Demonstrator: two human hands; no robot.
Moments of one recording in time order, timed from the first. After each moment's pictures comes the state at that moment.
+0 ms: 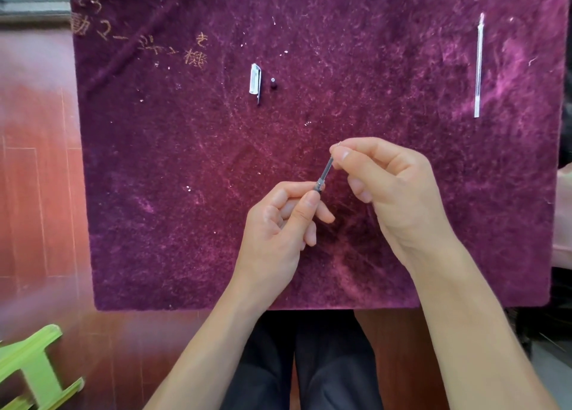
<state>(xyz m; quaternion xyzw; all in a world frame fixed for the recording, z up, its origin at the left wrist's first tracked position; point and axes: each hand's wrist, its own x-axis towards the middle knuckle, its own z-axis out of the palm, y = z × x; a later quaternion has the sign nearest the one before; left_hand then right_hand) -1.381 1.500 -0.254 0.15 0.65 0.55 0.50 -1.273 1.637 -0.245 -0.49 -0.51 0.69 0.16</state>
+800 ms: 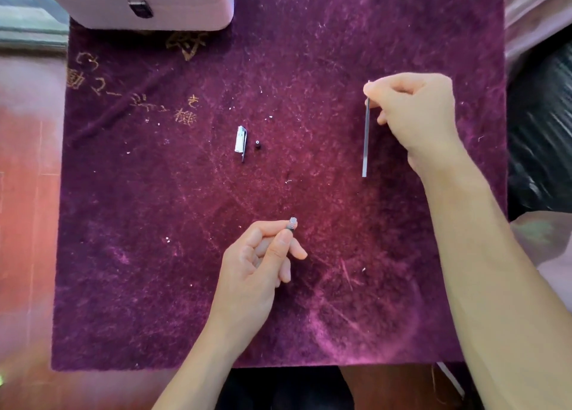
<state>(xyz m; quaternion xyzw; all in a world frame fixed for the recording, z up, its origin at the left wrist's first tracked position) -1.393 1.518 -0.258 0.14 0.67 0.55 0.48 -1.330 1.801 -0.254 -0.58 -0.66 0.45 0.17</state>
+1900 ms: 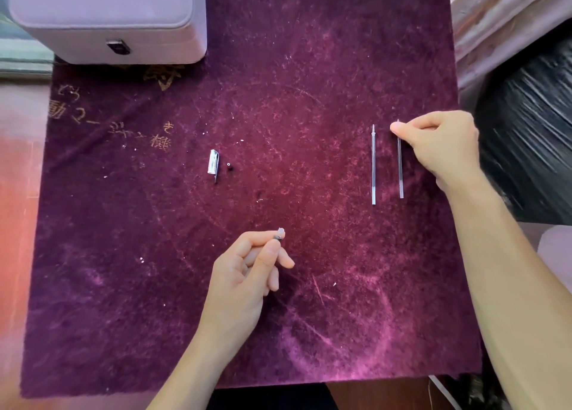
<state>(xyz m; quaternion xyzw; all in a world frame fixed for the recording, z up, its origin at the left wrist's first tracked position) -1.377 1.543 -0.252 0.14 0.67 0.55 0.47 -1.246 1.854 -0.263 -0.65 -0.67 0.33 0.13</state>
